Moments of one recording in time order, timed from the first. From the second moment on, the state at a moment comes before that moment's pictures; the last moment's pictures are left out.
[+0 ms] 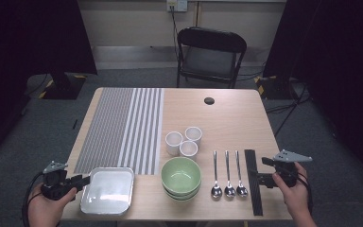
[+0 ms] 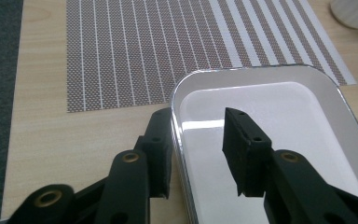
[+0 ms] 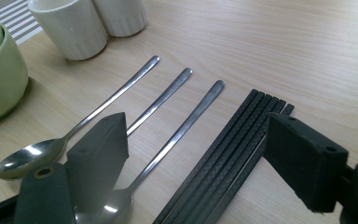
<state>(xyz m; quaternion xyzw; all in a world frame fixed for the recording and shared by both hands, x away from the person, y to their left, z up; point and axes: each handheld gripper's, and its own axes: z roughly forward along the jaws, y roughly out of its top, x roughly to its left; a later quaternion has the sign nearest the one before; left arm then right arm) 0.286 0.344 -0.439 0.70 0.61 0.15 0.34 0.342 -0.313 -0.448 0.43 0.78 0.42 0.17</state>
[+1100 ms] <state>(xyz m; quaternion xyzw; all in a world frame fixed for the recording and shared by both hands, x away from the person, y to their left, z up) 0.290 0.350 -0.450 0.68 0.65 0.10 0.32 0.342 -0.309 -0.449 0.43 0.79 0.42 0.17</state>
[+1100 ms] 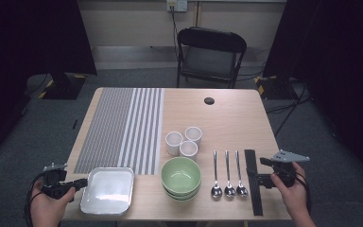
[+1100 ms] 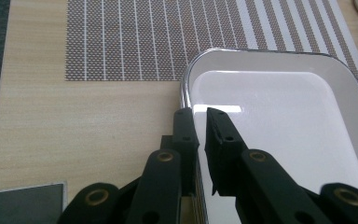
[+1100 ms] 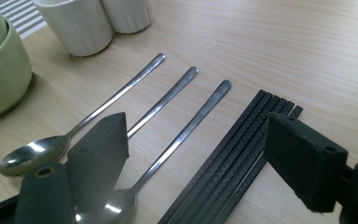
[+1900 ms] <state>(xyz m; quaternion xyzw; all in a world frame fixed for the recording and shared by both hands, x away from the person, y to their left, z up) 0.296 0.352 -0.453 0.67 0.67 0.08 0.31 0.339 -0.312 -0.449 0.43 0.78 0.41 0.17</state>
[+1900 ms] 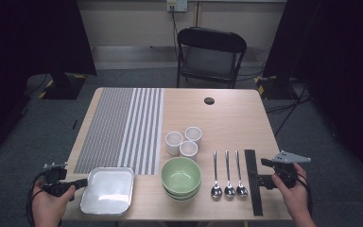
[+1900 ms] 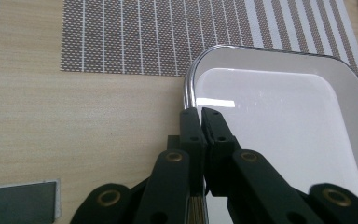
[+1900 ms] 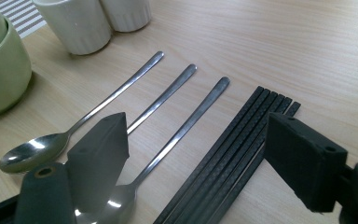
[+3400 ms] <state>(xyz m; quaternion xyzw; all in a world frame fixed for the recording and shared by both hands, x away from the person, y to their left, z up) 0.293 0.362 -0.437 0.64 0.69 0.07 0.33 0.337 -0.318 -0.449 0.43 0.78 0.42 0.17</state>
